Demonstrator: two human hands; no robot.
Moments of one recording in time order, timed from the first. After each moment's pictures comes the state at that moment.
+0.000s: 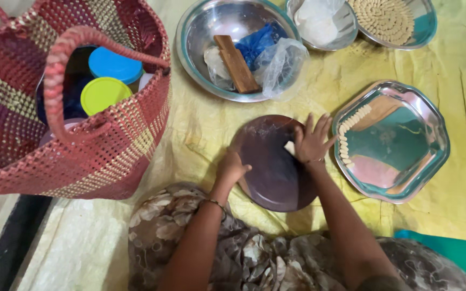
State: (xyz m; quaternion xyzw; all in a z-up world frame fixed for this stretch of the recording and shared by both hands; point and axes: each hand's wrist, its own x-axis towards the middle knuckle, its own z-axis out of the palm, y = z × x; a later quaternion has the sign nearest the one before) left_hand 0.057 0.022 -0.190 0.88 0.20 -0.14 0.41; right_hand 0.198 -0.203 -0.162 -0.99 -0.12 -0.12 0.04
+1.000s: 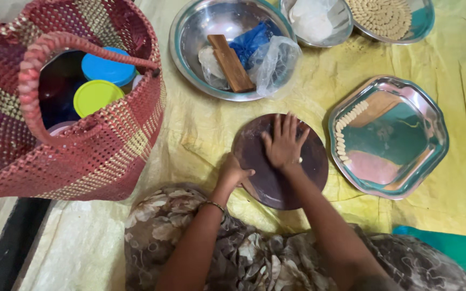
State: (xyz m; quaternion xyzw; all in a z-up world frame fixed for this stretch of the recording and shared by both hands) left_hand 0.042 0.000 -0.174 0.72 0.30 -0.12 0.62; right_hand 0.160 -0.145 -0.153 -0.98 -0.20 -0.06 0.03
